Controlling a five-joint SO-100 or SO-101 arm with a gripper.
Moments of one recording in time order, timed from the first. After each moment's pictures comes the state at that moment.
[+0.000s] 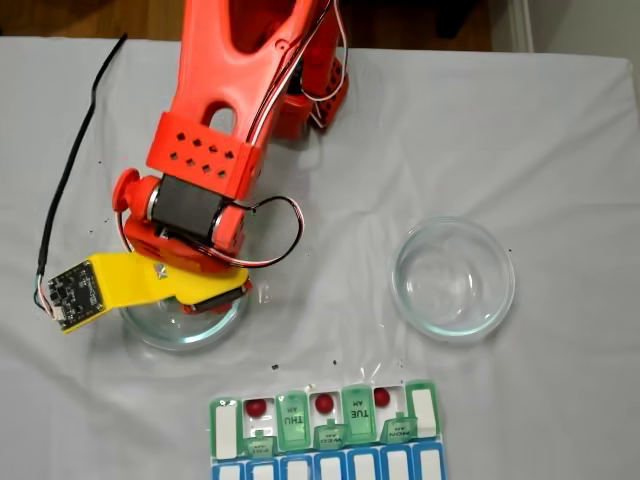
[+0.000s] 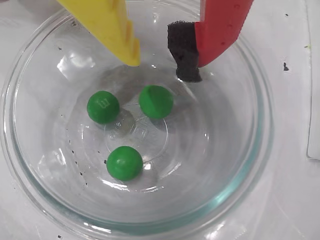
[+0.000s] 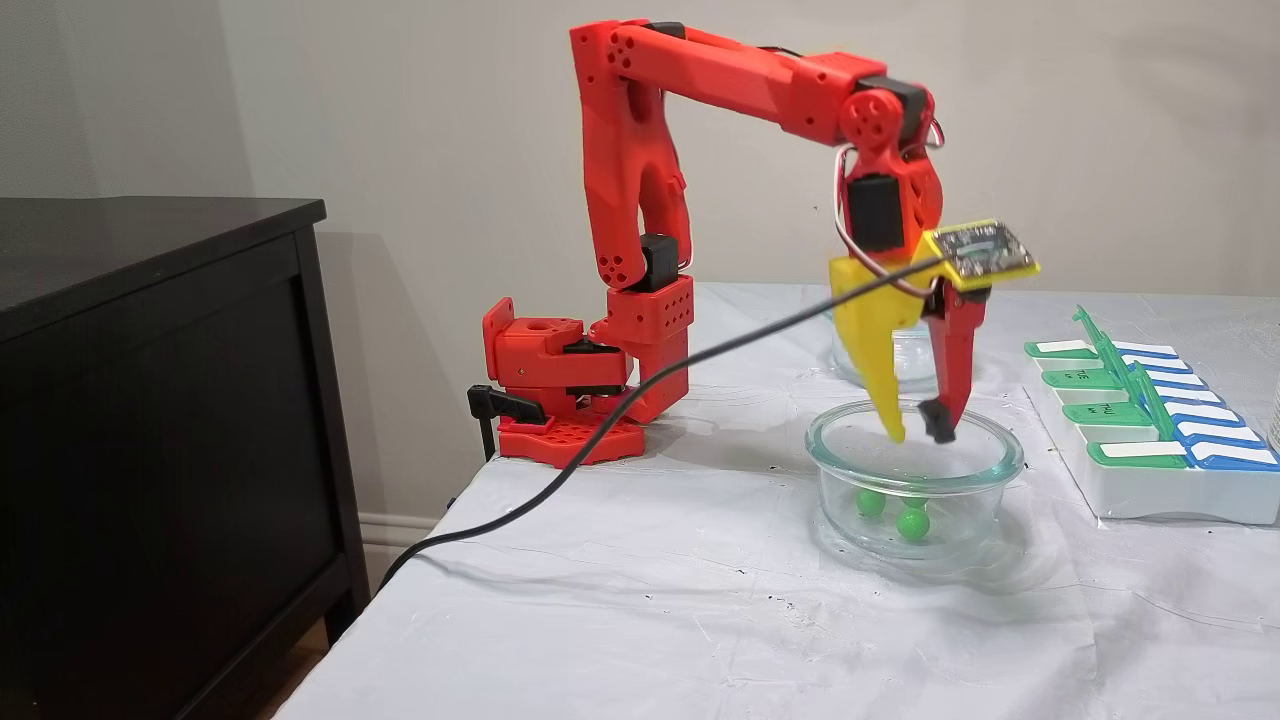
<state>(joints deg) 20.3 116.5 116.7 63.8 -46.8</state>
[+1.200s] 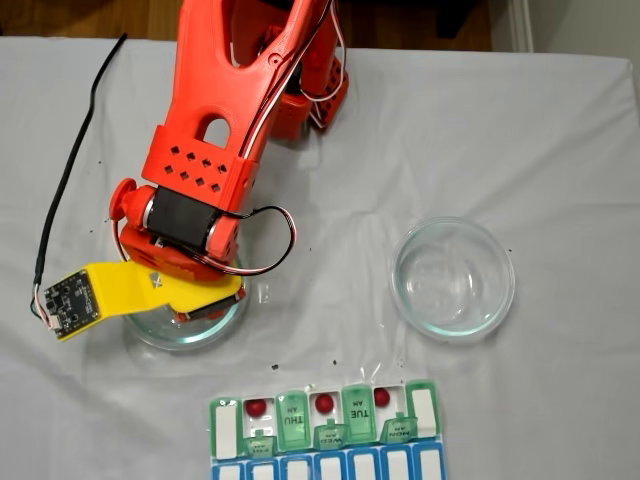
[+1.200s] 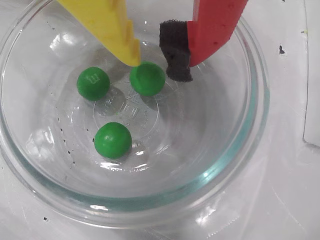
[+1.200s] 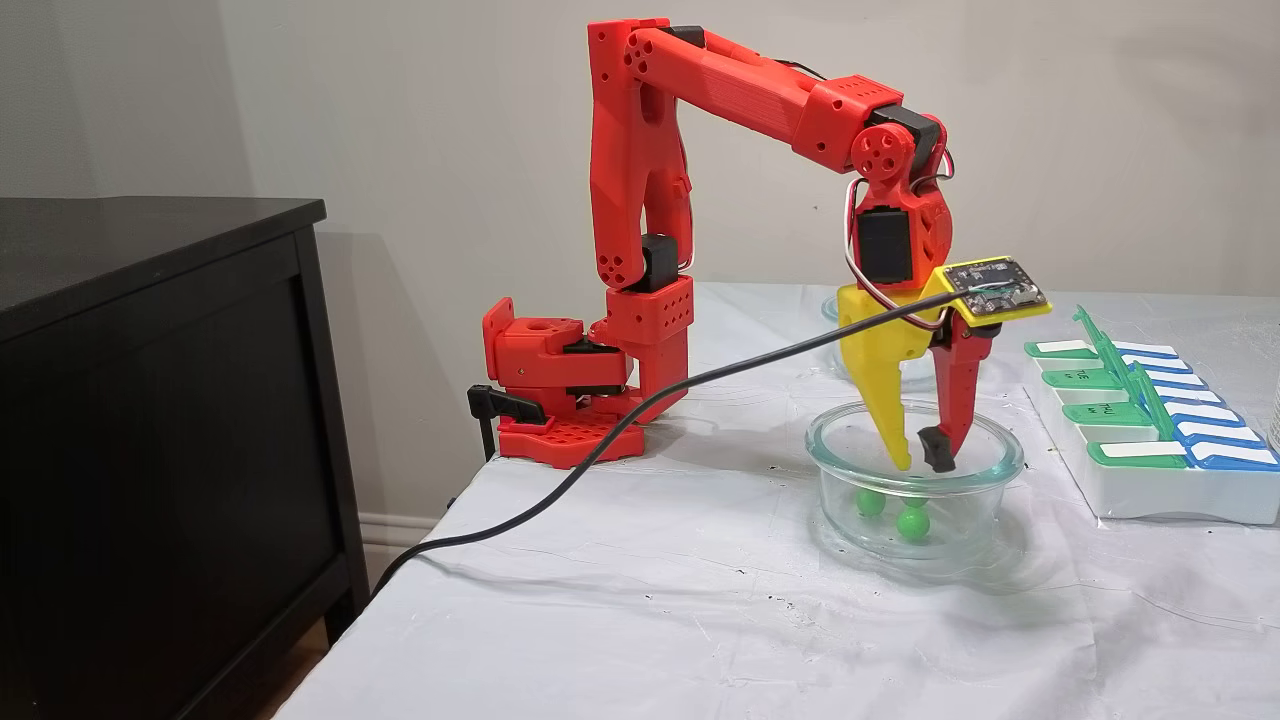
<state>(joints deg) 21.1 113.5 116.8 59.2 -48.2</state>
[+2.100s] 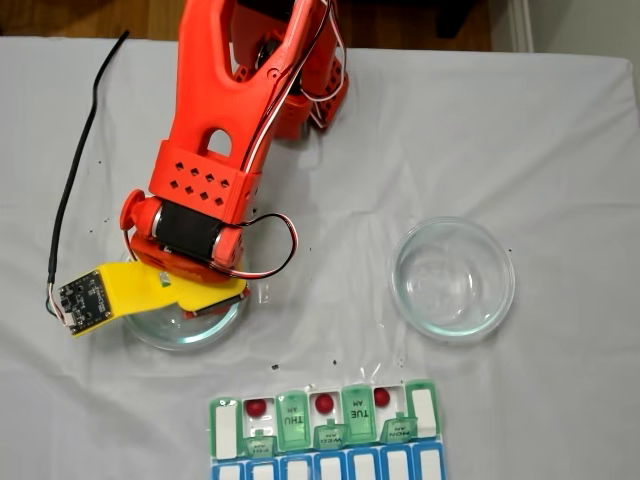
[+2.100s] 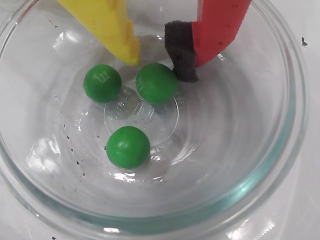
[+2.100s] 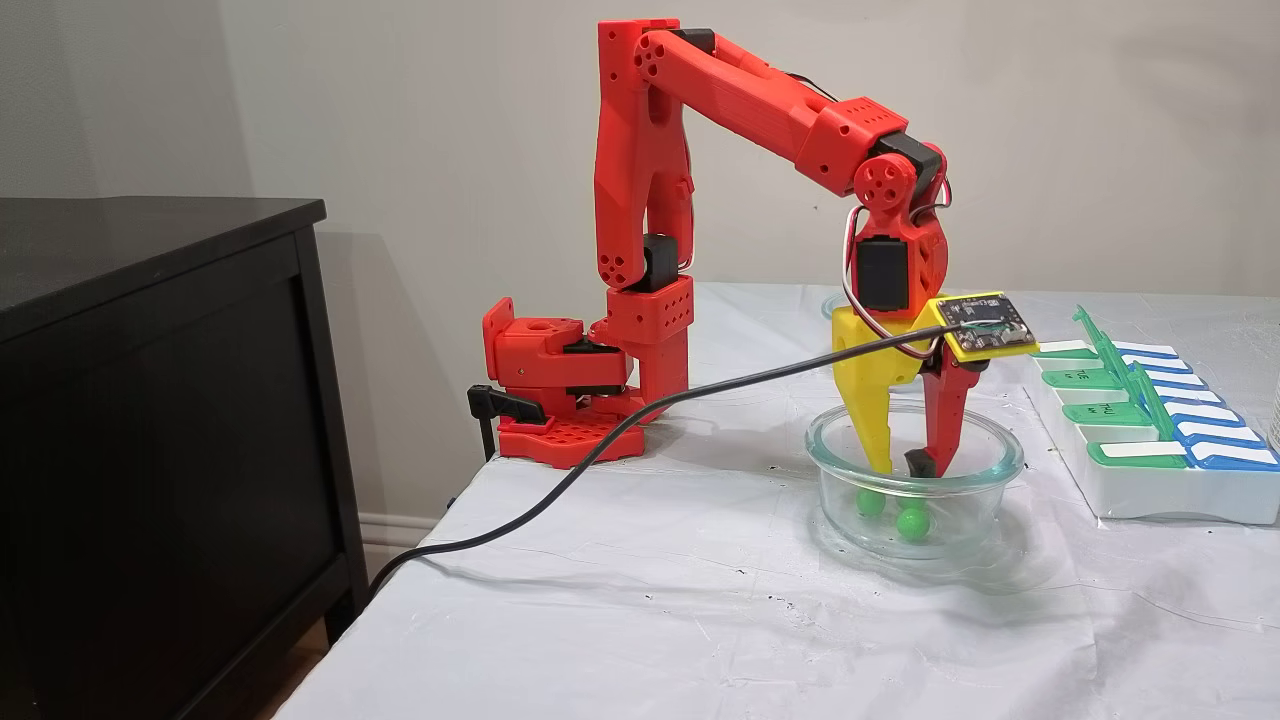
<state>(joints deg) 20.5 110.6 119.7 57.2 -46.4</state>
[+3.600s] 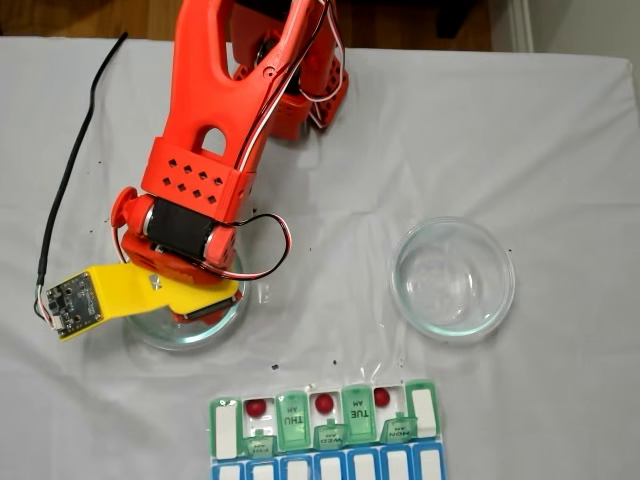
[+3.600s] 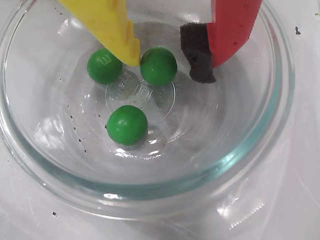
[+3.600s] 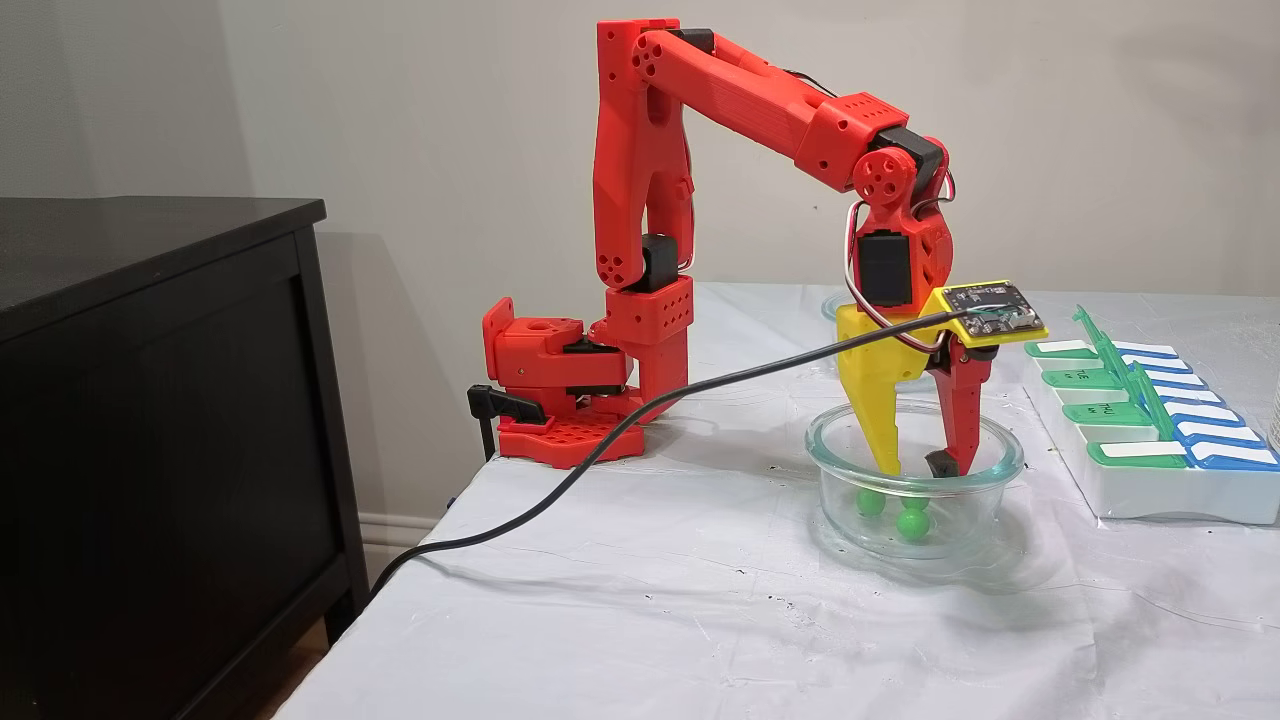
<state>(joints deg) 21.5 110.6 118.2 56.5 -48.3</state>
